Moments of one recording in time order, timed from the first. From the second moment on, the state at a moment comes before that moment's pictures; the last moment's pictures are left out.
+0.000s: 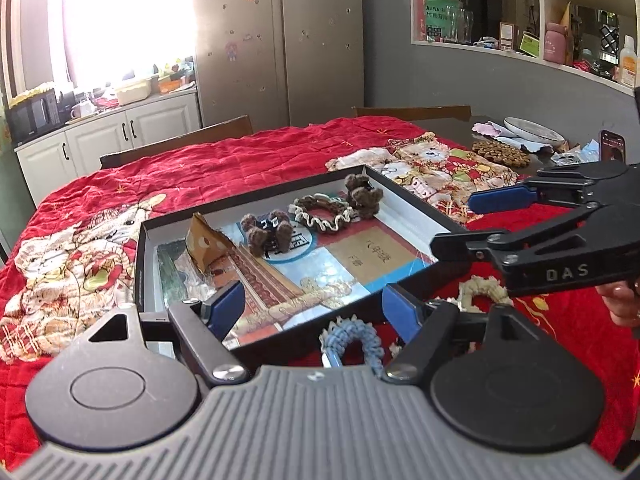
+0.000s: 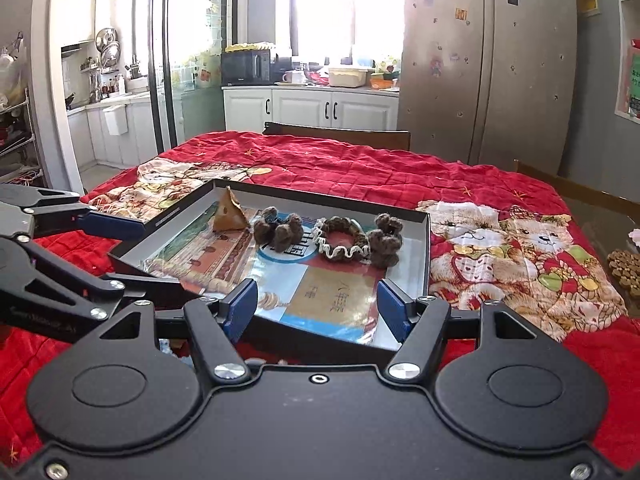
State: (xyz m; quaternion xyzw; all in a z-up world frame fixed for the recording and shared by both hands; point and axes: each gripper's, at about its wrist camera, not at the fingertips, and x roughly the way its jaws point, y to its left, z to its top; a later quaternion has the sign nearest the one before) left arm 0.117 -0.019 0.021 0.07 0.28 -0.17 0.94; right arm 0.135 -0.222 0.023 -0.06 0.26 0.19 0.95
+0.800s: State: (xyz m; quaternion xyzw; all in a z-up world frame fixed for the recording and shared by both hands) left arm 0.120 -0.025 -0.018 0.06 0.33 -0.19 0.93; right arm 0.085 -0.215 -0.013 -0.08 0.27 0.21 0.94
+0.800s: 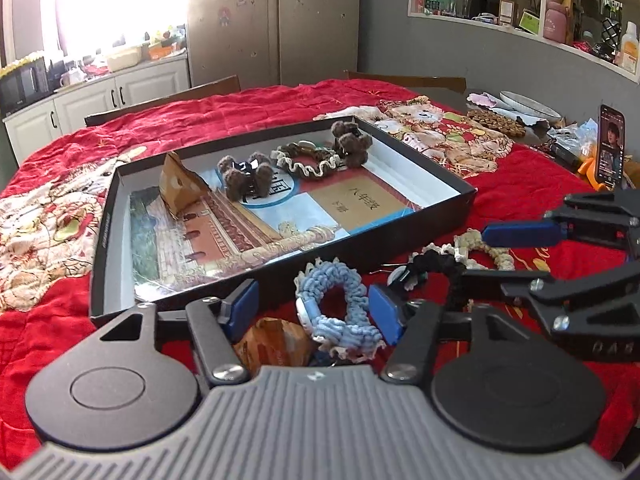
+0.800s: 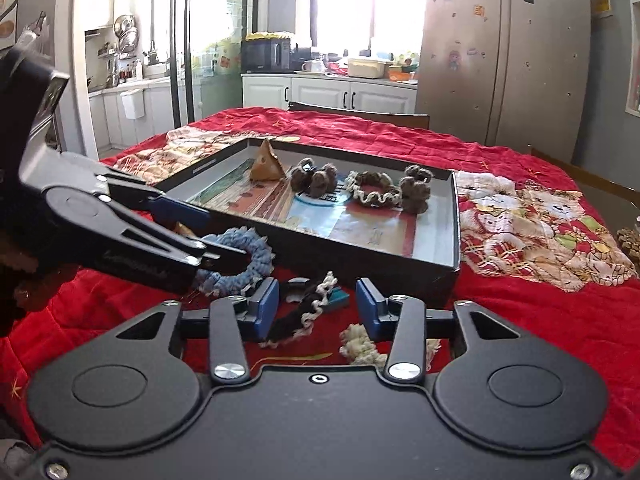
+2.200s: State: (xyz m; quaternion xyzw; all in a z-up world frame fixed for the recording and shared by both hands) left arm 0.122 -0.026 -0.019 0.06 0.34 -0.17 0.92; right arm 0.090 -0.208 -0.024 -0.06 0.28 0.22 0.93
